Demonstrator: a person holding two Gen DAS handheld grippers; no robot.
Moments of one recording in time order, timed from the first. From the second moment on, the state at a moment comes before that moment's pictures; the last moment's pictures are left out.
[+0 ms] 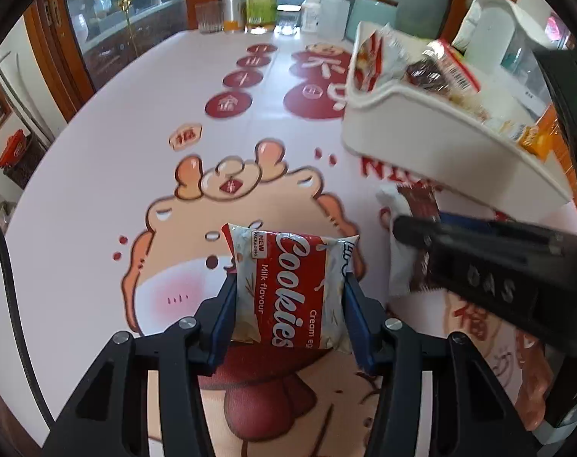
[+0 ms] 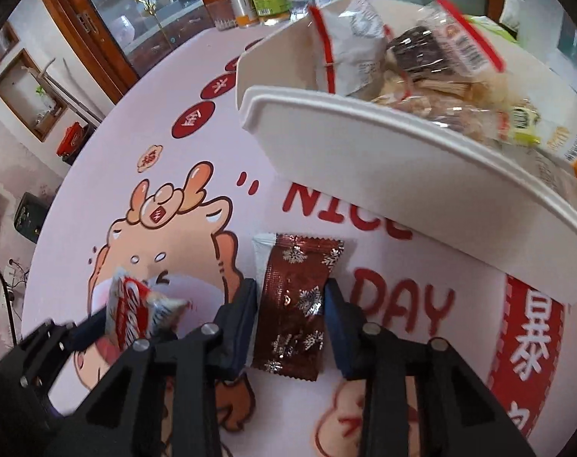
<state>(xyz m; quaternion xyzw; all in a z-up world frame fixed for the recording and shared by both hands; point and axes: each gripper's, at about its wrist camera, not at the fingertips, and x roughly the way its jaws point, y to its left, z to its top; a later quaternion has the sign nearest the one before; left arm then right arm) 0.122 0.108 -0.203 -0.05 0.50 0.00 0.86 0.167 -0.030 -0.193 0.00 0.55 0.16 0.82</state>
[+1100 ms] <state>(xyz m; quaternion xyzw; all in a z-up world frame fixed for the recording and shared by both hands) 0.267 -0.036 -0.016 0.04 0.40 -0.08 0.91 0.217 -0.199 0.016 0.06 0.38 0.06 0.92</state>
